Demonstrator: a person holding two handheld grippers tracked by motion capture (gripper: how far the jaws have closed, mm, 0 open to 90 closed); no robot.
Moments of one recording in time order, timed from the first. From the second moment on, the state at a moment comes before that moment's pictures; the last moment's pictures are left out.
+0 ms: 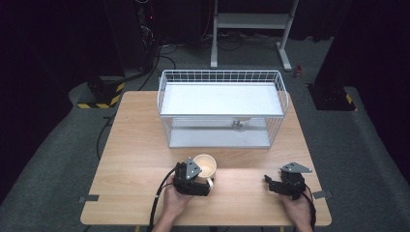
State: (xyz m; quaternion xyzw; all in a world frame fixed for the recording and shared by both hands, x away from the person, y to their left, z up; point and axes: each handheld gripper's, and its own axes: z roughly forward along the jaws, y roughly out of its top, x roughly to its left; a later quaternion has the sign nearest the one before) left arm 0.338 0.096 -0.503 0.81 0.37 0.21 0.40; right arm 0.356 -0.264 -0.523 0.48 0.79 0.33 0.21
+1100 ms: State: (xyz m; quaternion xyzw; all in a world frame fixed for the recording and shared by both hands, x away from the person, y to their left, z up) left arm 0.364 0.100 -0.480 0.80 0.39 0.22 0.41; right arm 0.356 -0.264 -0.523 0.48 0.79 0.33 0.21
